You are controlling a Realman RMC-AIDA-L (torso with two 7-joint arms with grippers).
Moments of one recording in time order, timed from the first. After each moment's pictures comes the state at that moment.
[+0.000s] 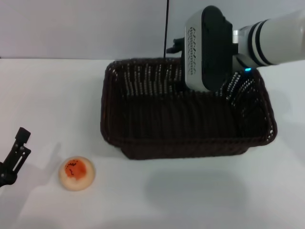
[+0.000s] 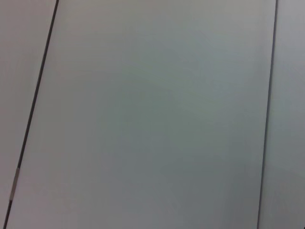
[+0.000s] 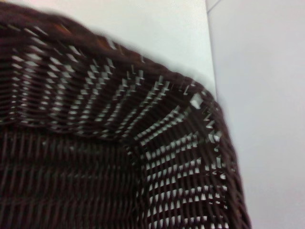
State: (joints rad) left arm -0.01 -2.06 -0.19 -0.12 2.02 1.77 -0.33; right arm 0.68 2.08 -1.70 -1.19 -2.43 -0.90 1.75
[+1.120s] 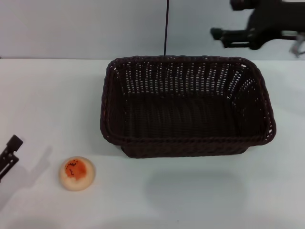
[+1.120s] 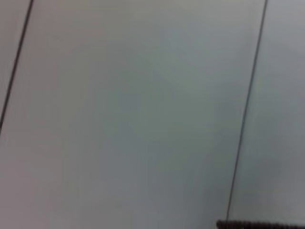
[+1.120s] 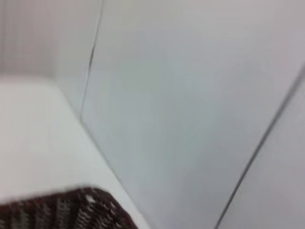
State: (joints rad) left arm -0.07 -2.06 -0.10 0.20 2.02 1.81 -0.65; right arm 0.36 2.08 -1.24 -1.56 -2.03 -1.18 1.91
